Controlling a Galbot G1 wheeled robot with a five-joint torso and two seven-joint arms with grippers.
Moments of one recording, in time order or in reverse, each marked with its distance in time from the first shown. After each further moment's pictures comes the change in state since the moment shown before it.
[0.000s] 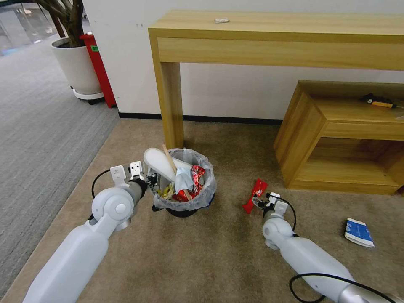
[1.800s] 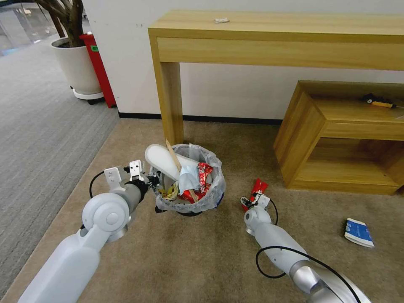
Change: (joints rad) left arm 0.074 0.024 -0.062 -0.157 -0.045 0.001 -0.020; right arm 0.128 0.229 0.180 -0.375 -0.119 -0.117 -0.028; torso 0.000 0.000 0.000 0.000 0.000
